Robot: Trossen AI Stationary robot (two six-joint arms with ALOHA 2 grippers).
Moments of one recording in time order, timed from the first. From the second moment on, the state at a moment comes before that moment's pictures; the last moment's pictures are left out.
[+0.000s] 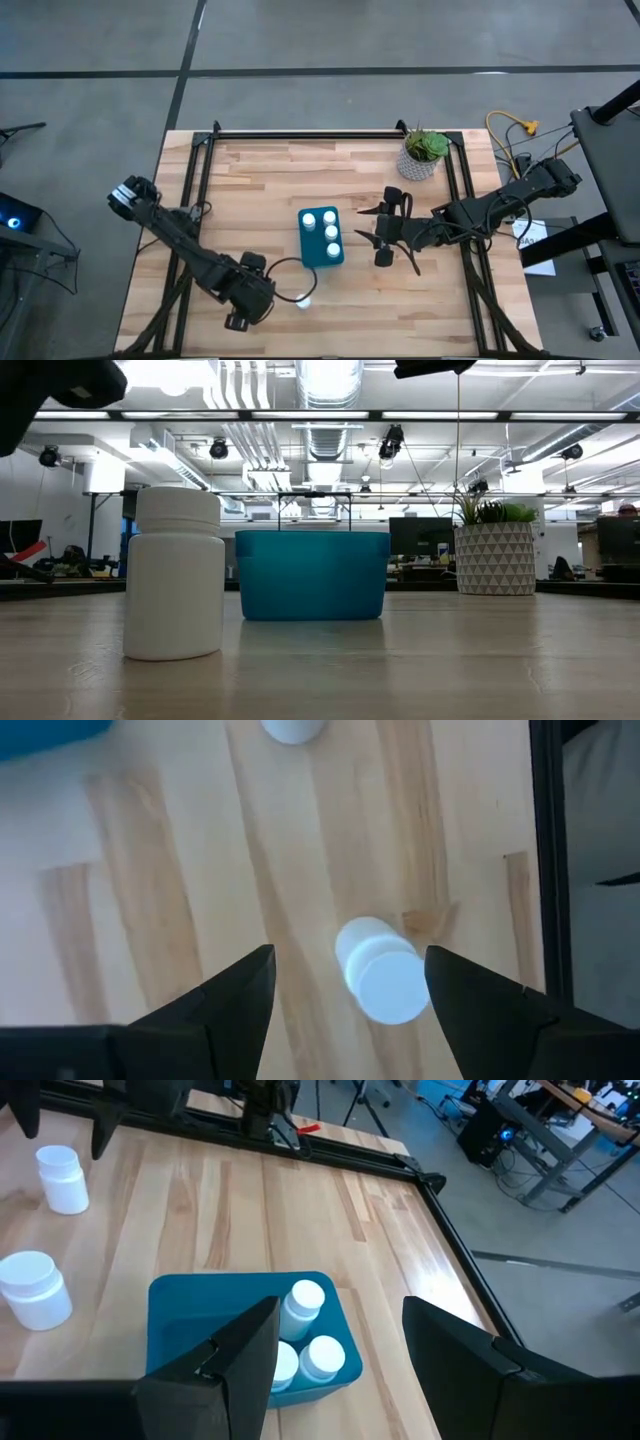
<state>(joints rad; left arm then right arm) -0.68 1.58 1.26 -0.96 -0.02 -0.53 0.39 1.28 1.00 -0.28 0.63 0.04</state>
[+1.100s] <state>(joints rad) -0.80 1.58 1.13 -0.83 -0.08 -0.75 0.40 1.28 1.00 -0.28 0.63 0.05</state>
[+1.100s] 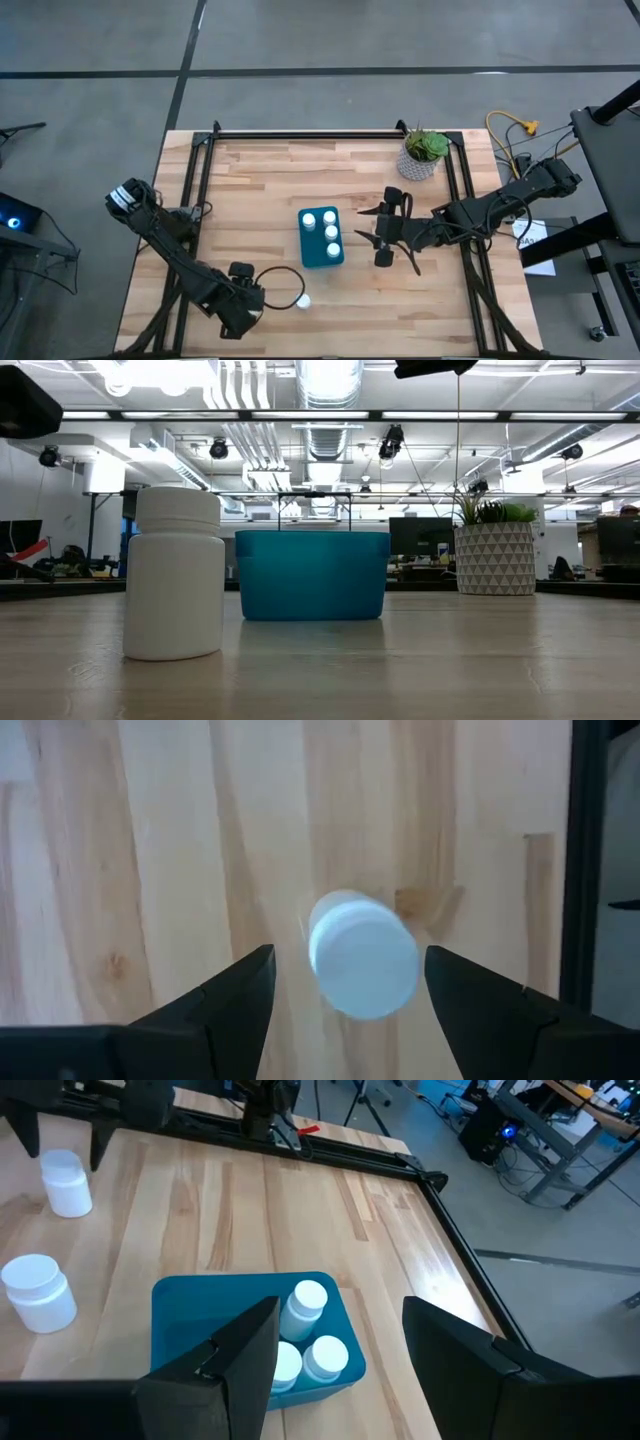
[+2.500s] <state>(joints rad) -0.81 1.58 1.04 -0.69 -0.08 -0.73 0.40 1.28 1.00 -0.27 0.63 0.05</state>
